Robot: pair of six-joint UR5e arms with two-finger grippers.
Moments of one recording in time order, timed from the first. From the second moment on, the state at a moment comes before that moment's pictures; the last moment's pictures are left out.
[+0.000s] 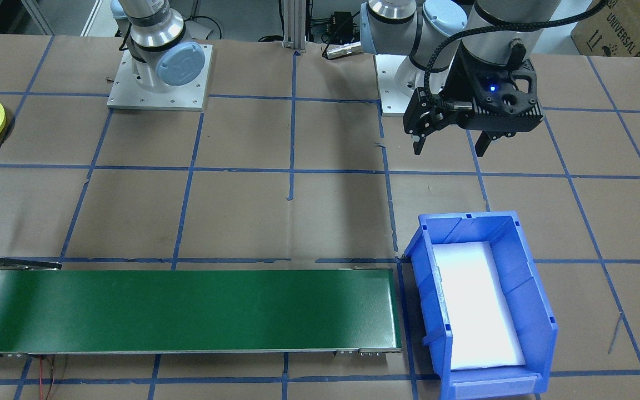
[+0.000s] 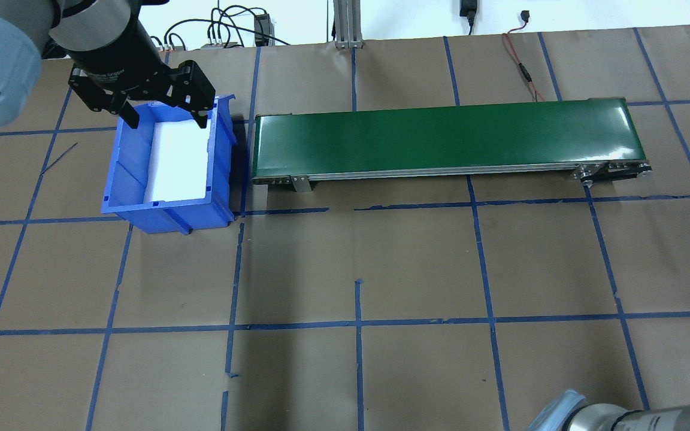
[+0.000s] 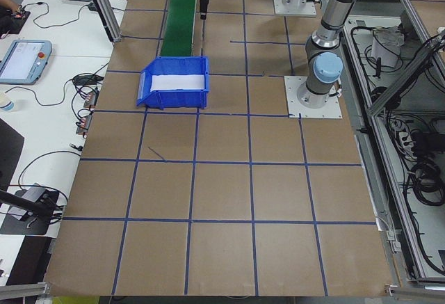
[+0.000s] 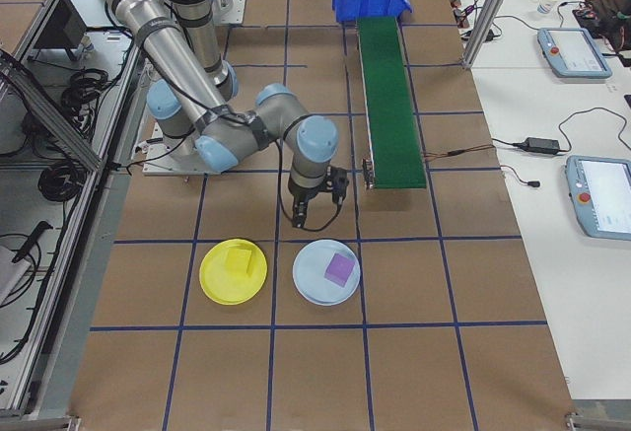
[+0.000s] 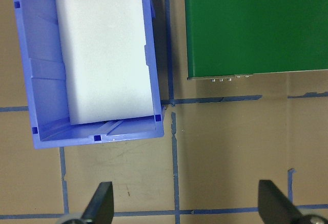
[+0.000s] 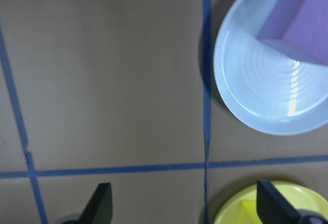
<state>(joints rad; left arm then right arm) -1.60 -1.60 -1.51 -1.53 1.59 0.01 0.76 -1.43 1.81 -1.87 -1.68 -0.78</state>
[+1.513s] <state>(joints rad) -1.60 -1.60 -1.51 -1.53 1.59 0.01 1.71 -1.57 1.60 -1.67 -1.57 0.14</state>
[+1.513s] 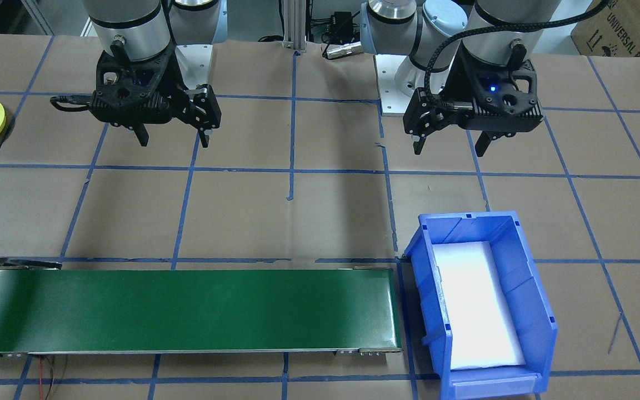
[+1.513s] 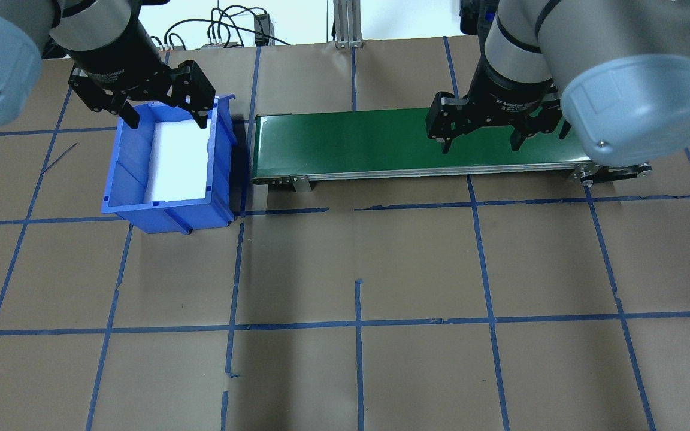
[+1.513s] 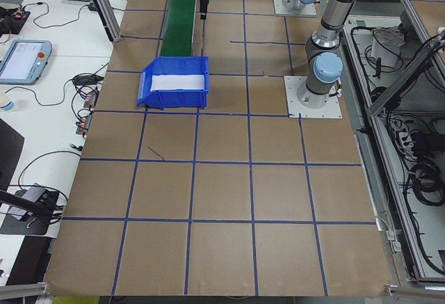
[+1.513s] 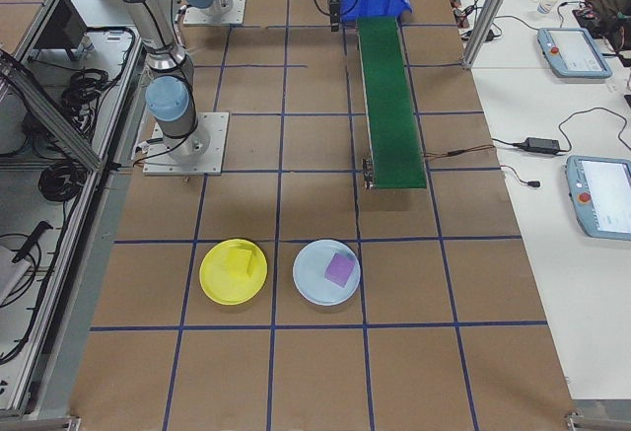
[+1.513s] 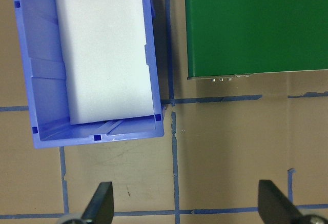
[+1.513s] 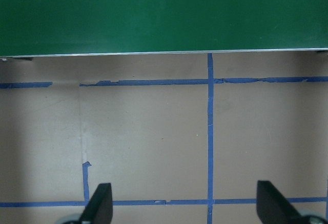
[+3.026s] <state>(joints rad) -1.60 -1.60 -1.51 -1.53 1.59 0.01 1.58 -1.52 1.47 -1.41 -1.60 0.06</state>
